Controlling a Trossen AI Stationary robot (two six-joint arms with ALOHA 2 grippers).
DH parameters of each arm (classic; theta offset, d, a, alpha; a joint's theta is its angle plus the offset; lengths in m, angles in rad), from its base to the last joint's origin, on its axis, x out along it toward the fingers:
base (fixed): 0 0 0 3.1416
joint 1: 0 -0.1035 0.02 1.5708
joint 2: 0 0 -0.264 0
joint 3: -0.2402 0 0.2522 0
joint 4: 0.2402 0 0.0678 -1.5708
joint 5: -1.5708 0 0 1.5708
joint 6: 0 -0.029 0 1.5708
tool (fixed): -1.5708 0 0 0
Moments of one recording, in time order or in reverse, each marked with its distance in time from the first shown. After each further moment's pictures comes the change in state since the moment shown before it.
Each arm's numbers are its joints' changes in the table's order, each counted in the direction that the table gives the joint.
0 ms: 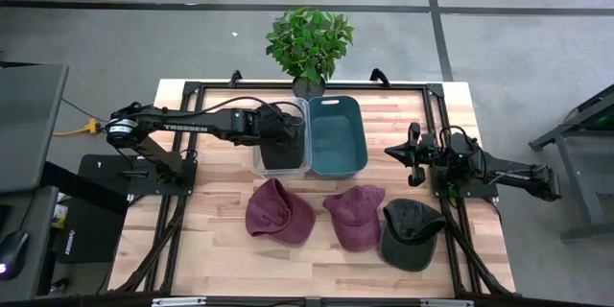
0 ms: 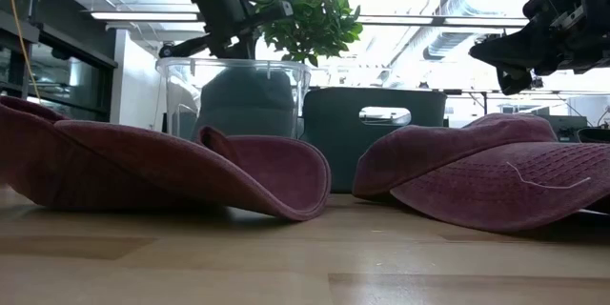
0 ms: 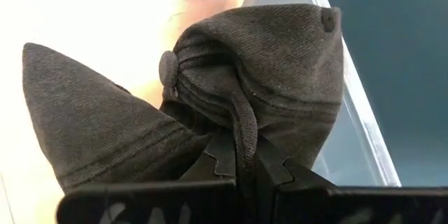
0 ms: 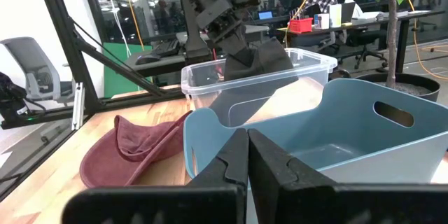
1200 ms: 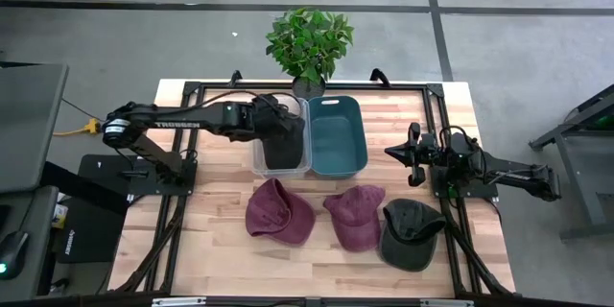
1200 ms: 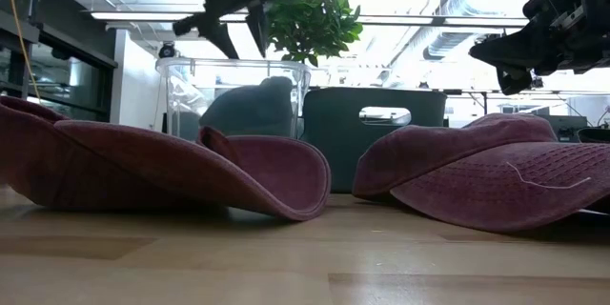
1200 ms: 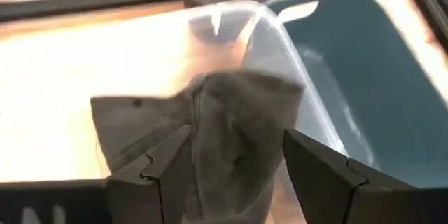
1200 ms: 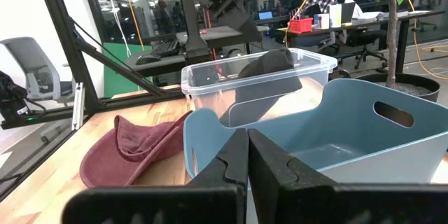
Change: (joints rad) left arm 0.000 -0.033 -0.116 0.113 -0.133 -0.071; right arm 0.000 0.000 0.000 -0.001 0.000 0.000
